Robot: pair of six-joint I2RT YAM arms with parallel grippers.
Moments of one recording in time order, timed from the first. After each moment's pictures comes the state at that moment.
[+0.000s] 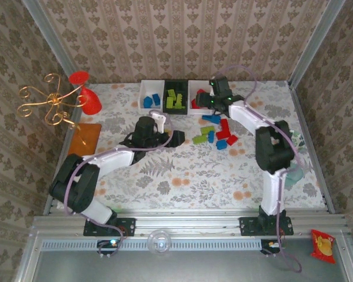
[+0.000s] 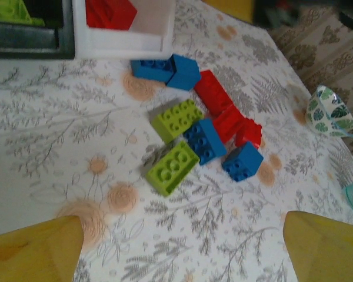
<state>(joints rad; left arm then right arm) -0.59 1.56 0.81 0.27 0.37 -0.44 0.30 1.96 1.54 -0.29 -0.03 0.39</state>
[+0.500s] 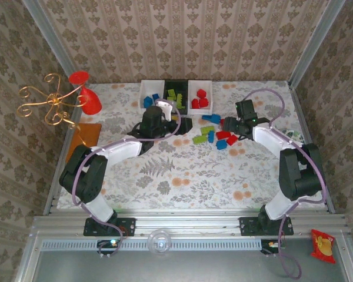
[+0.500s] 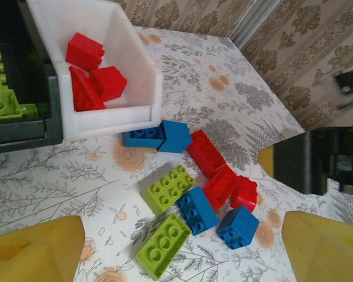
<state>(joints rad) -0.62 1.66 0.99 0.31 0.29 -0.44 0.17 1.65 1.07 -0.36 0.10 0.37</state>
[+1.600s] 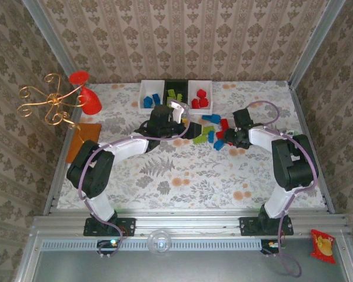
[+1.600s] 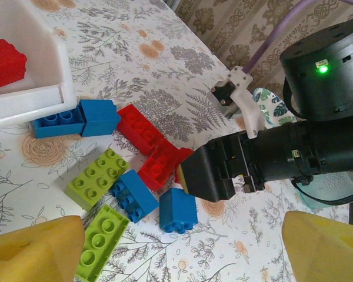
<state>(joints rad) -0.67 1.74 1.06 0.29 0.50 -0.38 0.17 1.76 1.00 -0.36 0.01 0.46</state>
